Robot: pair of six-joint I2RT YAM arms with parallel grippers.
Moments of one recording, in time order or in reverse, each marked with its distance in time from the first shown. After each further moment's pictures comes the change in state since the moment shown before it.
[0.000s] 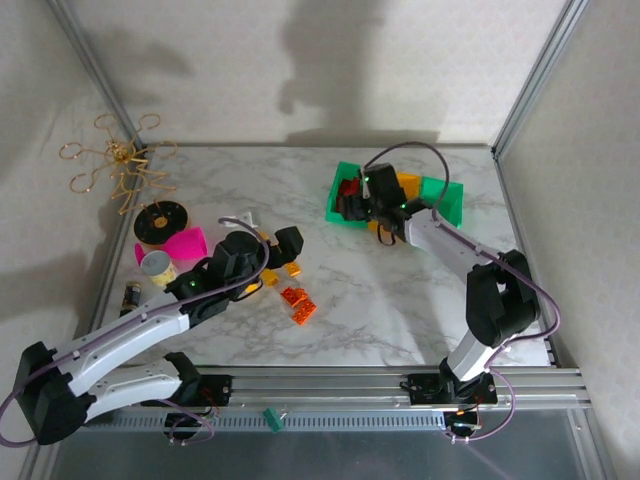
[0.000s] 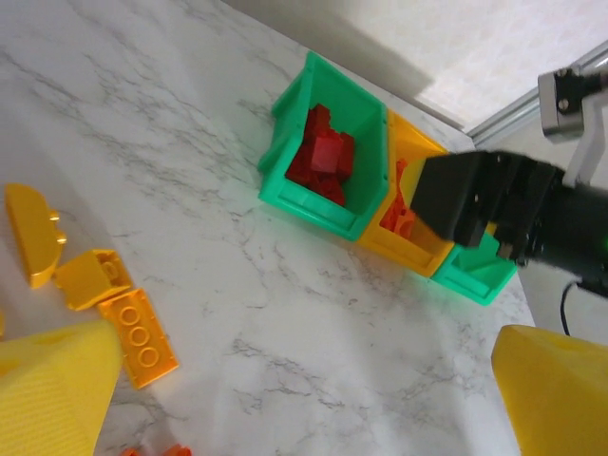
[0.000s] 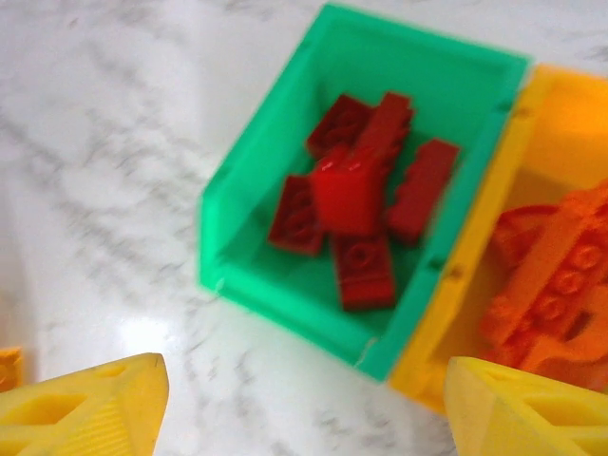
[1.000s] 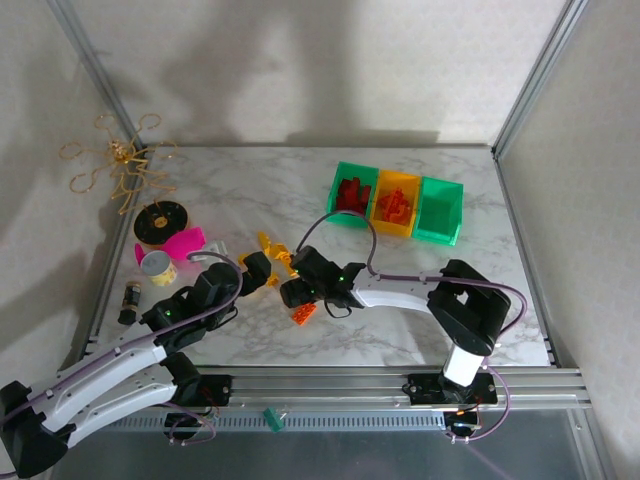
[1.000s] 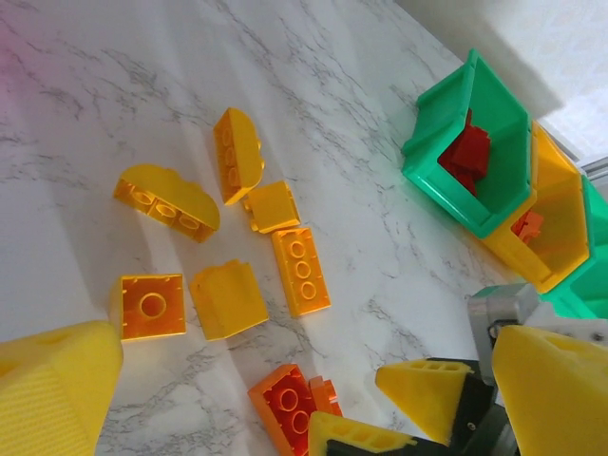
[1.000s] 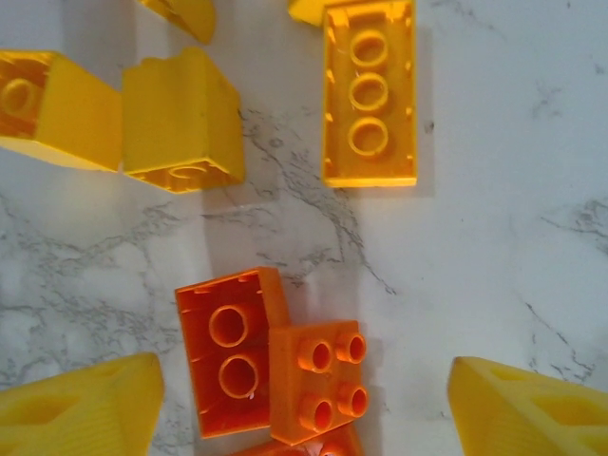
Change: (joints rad) left arm 0.000 -0.268 -0.200 -0.232 -0.138 -0.188; right arm 0.516 0.086 -0.219 0.116 0.008 0.286
